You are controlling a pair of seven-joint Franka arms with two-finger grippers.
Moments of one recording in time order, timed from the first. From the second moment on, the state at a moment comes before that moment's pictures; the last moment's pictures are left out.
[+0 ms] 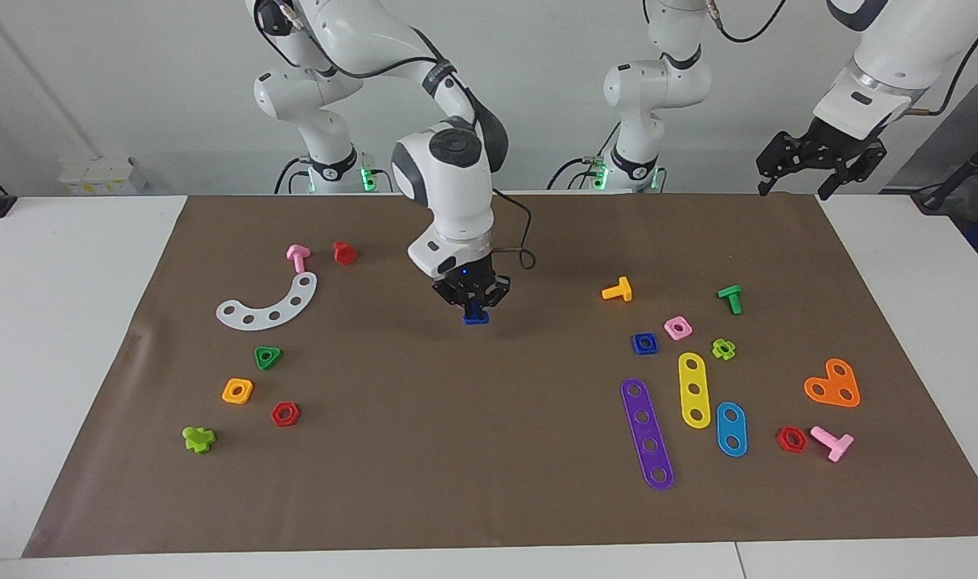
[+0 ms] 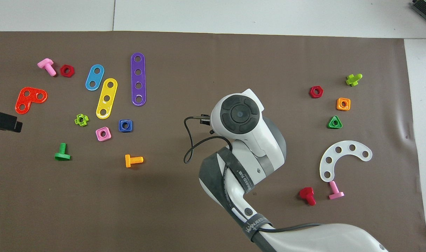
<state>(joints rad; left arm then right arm) 0.01 -0.04 0.00 -1.54 -0.01 1.45 0.17 0.64 0.42 -0.04 -1.71 -0.08 2.23 0.82</state>
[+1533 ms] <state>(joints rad) 0.01 -0.04 0.00 -1.54 -0.01 1.45 0.17 0.65 0.44 -0.03 -1.78 -0.09 2.33 0.83</state>
